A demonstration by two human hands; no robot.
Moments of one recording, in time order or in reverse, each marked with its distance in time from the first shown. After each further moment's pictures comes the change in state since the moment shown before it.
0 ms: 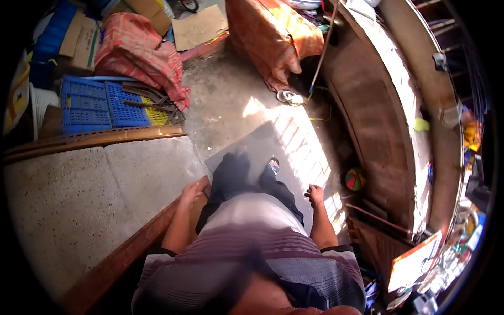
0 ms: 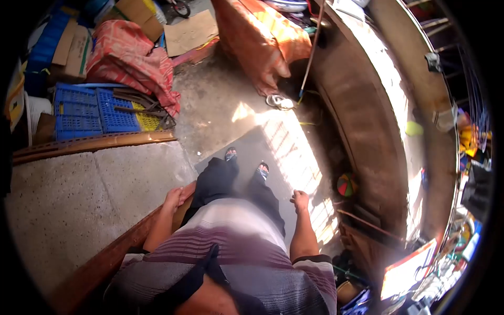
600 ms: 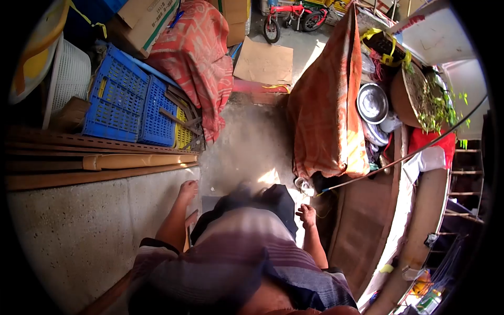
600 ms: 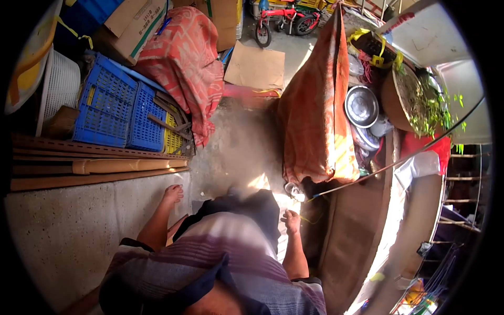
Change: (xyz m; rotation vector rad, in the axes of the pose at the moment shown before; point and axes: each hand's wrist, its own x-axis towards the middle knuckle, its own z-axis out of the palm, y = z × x) left_hand 0.156 0.247 -0.080 -0.394 0.206 0.065; right_hand 0.067 -0.422 0.251 -0.234 -0.316 -0.277
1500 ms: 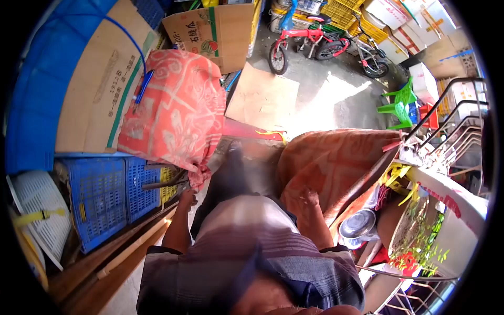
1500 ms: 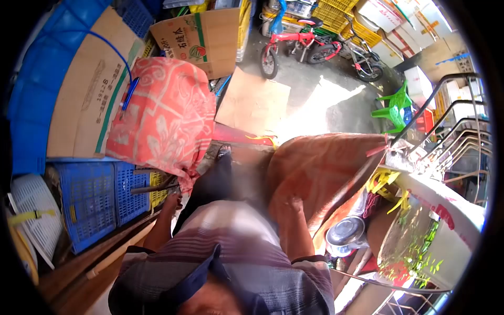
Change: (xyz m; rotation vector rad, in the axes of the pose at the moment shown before) left_hand 0.282 0.358 0.125 -0.127 -0.004 -0.151; right_hand 0.499 -0.415 0.087 -1.140 -0.319 -0.875
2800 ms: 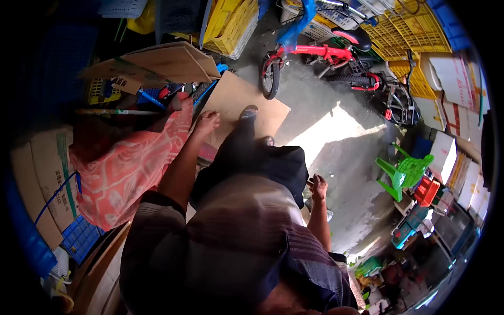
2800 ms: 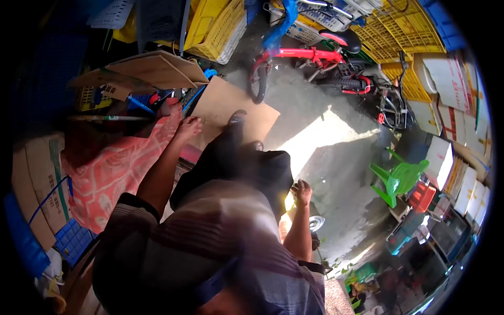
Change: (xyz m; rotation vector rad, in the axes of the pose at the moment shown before) left_hand 0.390 0.626 0.475 -0.169 0.028 0.183; right_hand 0.612 0.183 -0.384 0.874 0.100 0.867
